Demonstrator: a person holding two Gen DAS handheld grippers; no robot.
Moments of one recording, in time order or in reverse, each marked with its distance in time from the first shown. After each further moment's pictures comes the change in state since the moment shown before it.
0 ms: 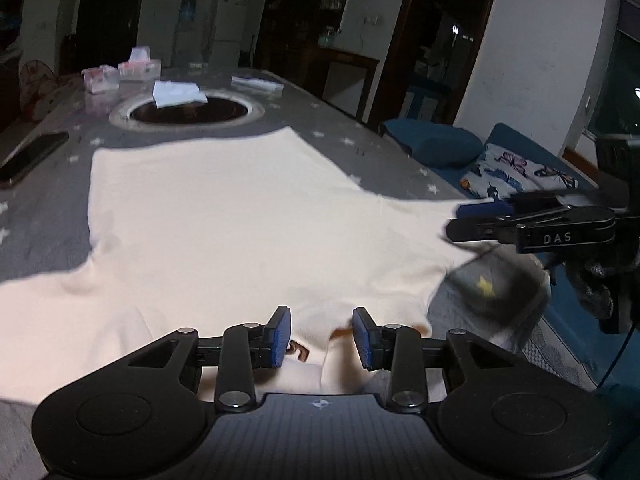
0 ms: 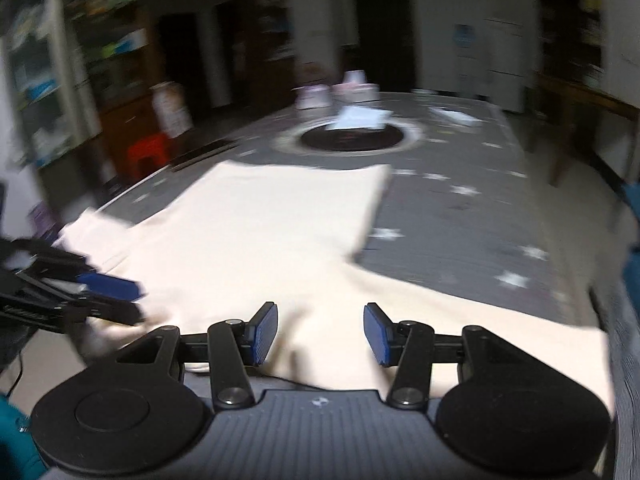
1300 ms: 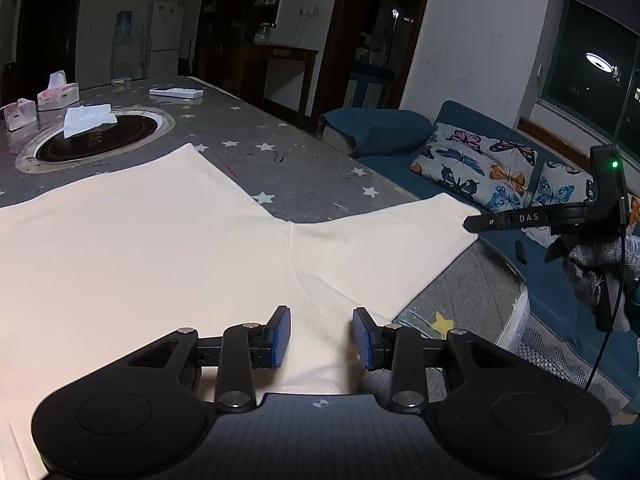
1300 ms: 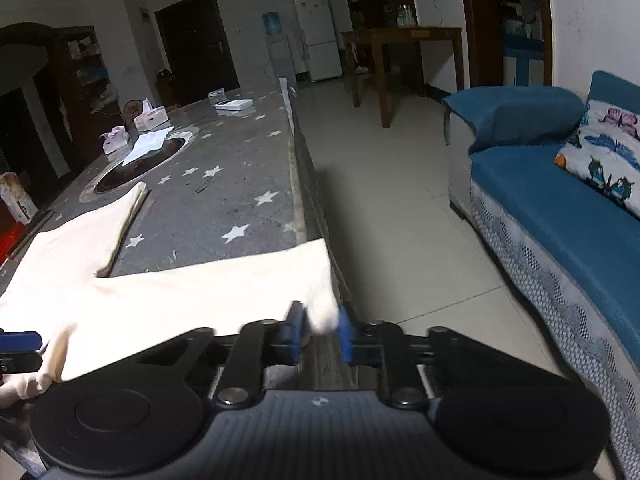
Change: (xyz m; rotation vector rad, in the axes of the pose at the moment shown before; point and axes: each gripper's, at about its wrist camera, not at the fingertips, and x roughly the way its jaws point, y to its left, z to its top) left arm 0.072 -0.056 0.038 0.136 0.008 -0.121; right arm -0.062 -0.138 -0.067 0.457 -0.026 -0.416
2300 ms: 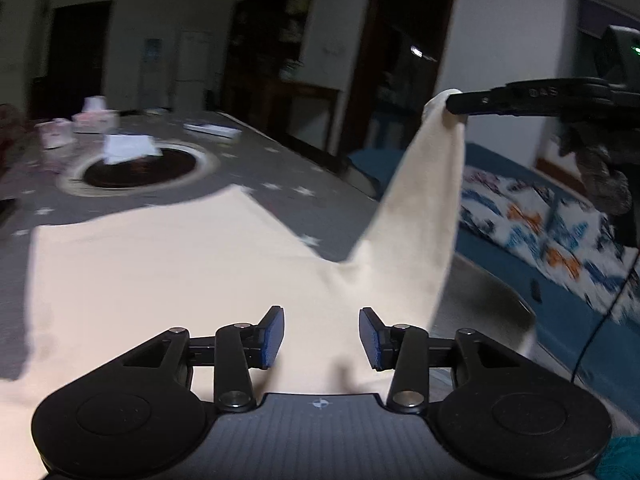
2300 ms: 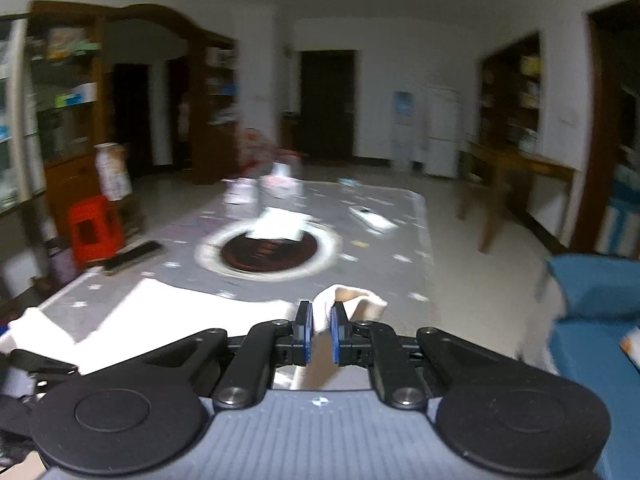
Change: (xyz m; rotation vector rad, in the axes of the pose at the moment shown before) left arm -0.054 0.030 -0.006 -0.066 -0.148 0.092; right arm -0.054 0.158 0.114 -0.393 -0.217 0.263
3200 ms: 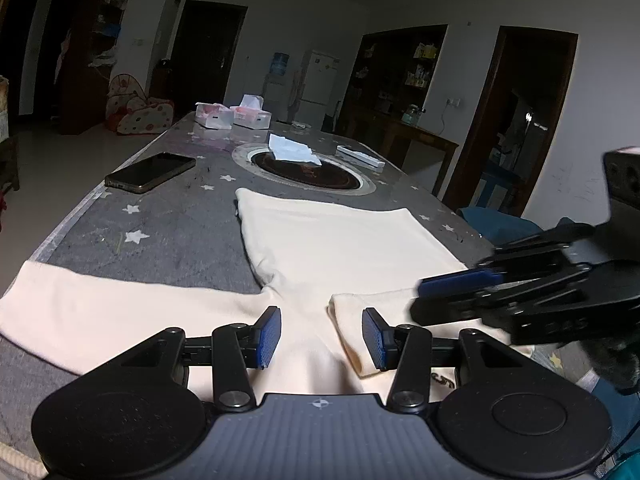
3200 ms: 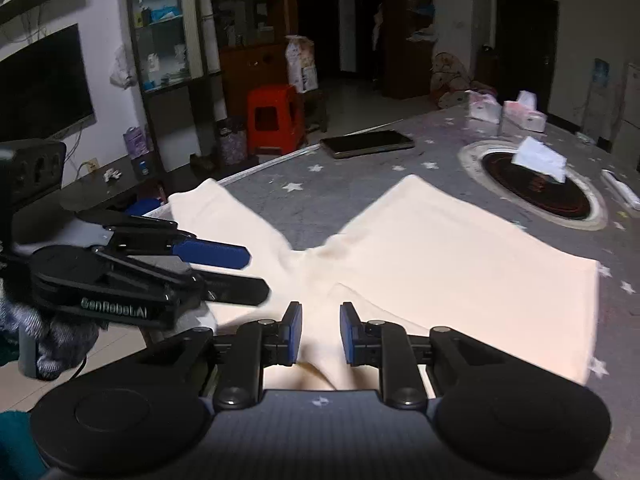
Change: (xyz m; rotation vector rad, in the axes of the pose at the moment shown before) left arm -0.093 0.082 -0.046 -0.224 -0.107 0.229; right arm 0.084 0.201 -0.064 -0.247 0.256 0.451
